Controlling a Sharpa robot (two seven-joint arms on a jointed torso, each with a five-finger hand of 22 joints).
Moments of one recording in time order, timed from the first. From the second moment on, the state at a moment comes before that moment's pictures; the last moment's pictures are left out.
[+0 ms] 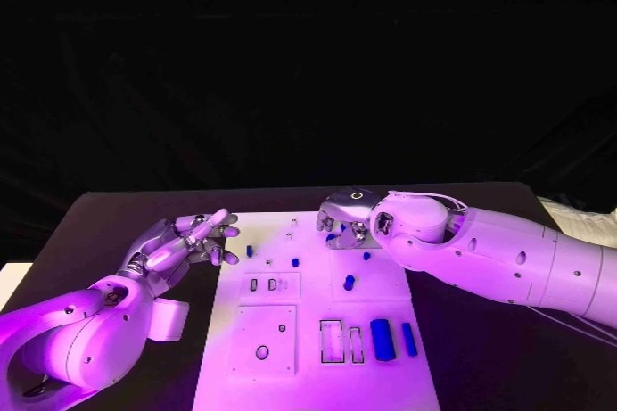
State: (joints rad) left arm 1.17 -1.04 0.00 1.84 -0.01 -0.37 0.42; left_hand 1.32 0.02 0.04 0.16 0.05 1.05 0.16 0.13 0.15 1.18 0.09 0.15 0.18 1.27 0.02 0.73 0.66 0.17 1.20 0.12 0.50 0.30; right arm 1.23 -0.75 0.07 1.45 -1.88 -0.09 -0.09; right_hand 1.25 -0.12 0.34 -0.08 0.18 1.08 0.14 0.07 0.07 1.14 0.08 0.06 0.07 1.47 -0.02 0.92 0.71 0.13 1.36 0.08 1.15 0.86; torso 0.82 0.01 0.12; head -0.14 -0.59
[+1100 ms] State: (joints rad) left arm 1.17 -1.04 0.00 1.83 -0.01 -0.37 0.41; left_hand 1.32 0.02 0.04 0.16 0.05 1.05 0.16 0.13 0.15 1.17 0.10 0.15 0.18 1.27 0.02 0.73 0.66 0.17 1.20 0.12 0.51 0.30; right arm 1.23 -0.81 0.08 1.49 -1.87 -0.07 -0.09; right_hand 1.27 -0.11 0.33 -0.04 0.18 1.09 0.14 0.07 0.07 1.16 0.08 0.07 0.08 1.46 -0.01 0.93 0.72 0.13 1.34 0.09 1.16 0.87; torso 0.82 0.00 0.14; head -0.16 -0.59
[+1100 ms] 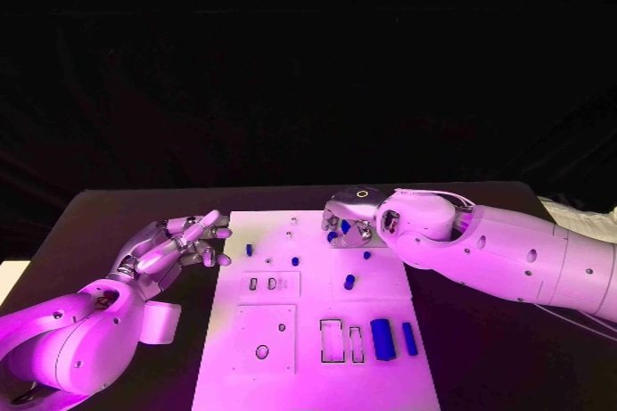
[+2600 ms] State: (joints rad) left arm 1.17 -1.03 0.00 1.82 -0.01 -0.37 0.41; left_hand 1.33 0.03 0.04 0.15 0.05 1.05 0.16 0.13 0.15 1.17 0.10 0.14 0.18 1.26 0.02 0.73 0.67 0.17 1.19 0.12 0.51 0.31; right arm 1.23 -0.75 0.10 1.48 -1.86 -0.27 -0.15; right_hand 1.34 -0.09 0.47 -0.04 0.05 1.18 0.12 0.09 0.10 1.24 0.06 0.07 0.07 1.47 -0.03 1.00 0.79 0.13 1.36 0.08 1.23 0.96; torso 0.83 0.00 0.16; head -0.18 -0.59
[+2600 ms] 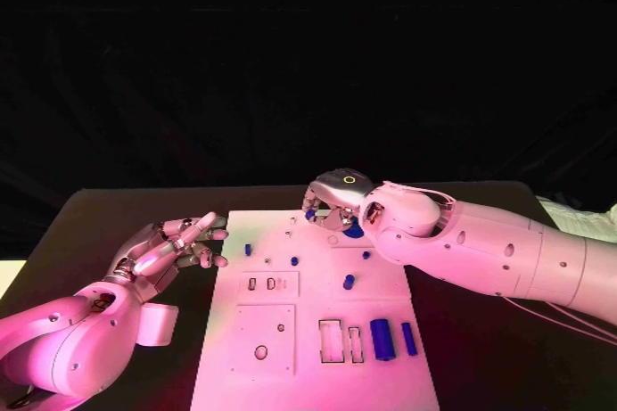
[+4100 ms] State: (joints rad) left arm 1.17 -1.02 0.00 1.83 0.00 -0.37 0.40; left_hand 1.33 0.03 0.04 0.15 0.05 1.04 0.17 0.13 0.15 1.17 0.10 0.14 0.18 1.26 0.02 0.73 0.67 0.17 1.19 0.12 0.51 0.31; right arm 1.23 -0.60 0.08 1.32 -1.89 -0.25 -0.17; right_hand 1.34 -0.09 0.48 -0.04 0.07 1.17 0.12 0.08 0.11 1.24 0.06 0.06 0.07 1.47 -0.03 1.01 0.79 0.13 1.36 0.08 1.23 0.96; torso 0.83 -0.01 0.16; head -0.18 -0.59
